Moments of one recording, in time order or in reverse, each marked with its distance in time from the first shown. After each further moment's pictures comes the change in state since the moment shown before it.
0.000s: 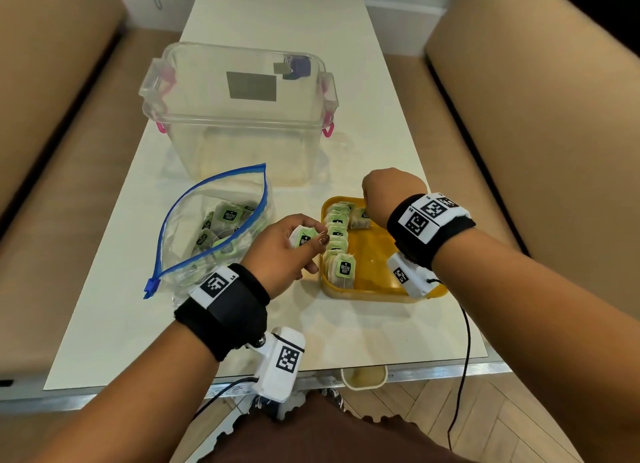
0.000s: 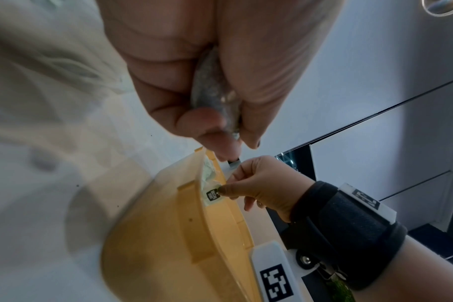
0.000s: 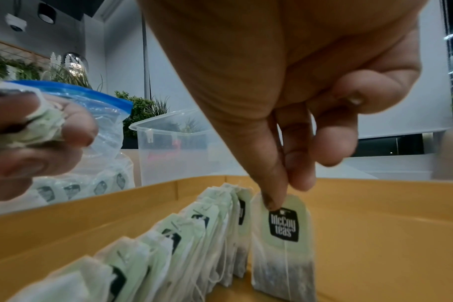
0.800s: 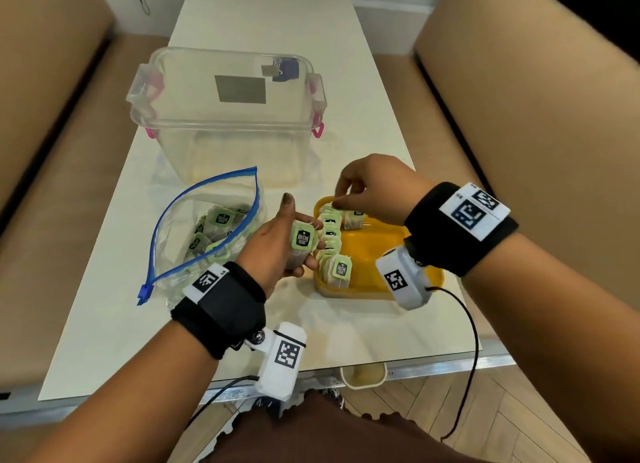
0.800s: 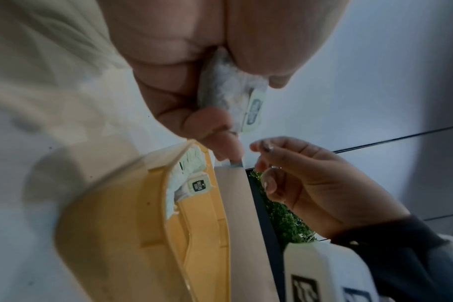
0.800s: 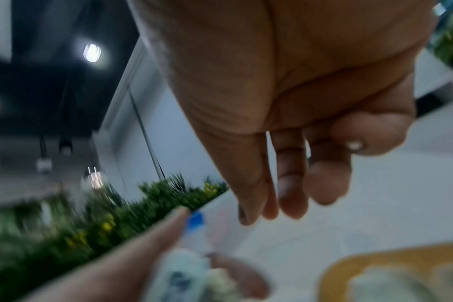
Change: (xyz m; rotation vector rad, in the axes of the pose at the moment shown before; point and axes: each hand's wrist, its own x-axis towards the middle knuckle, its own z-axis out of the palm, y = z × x) left_hand 0.001 0.017 0.006 -0.345 -0.013 -0.178; right_hand -0.043 0.005 -0.035 0.470 0.100 -0.251
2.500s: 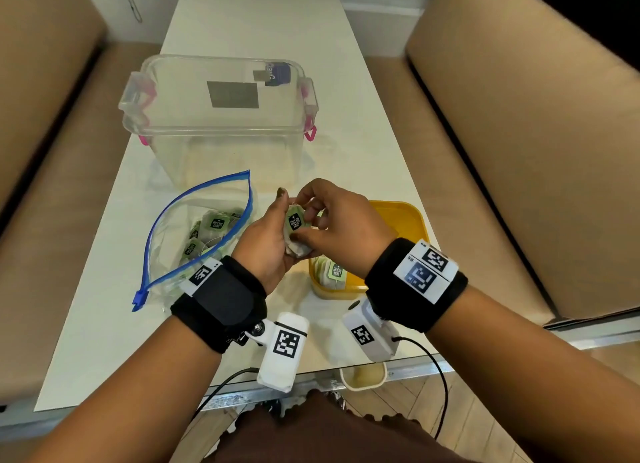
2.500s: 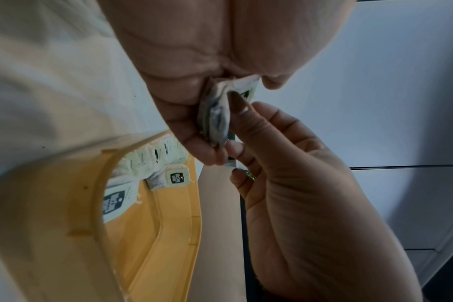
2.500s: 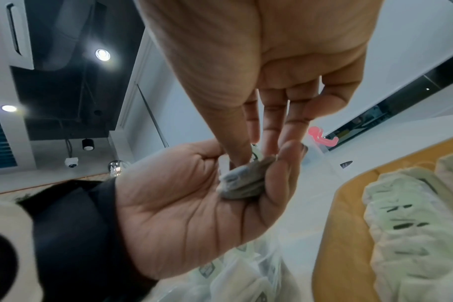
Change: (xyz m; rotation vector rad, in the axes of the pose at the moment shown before) left_hand 0.007 0.008 0.006 -0.330 -0.114 0.024; right_hand -0.026 -0.032 0.051 0.366 0.201 -0.058
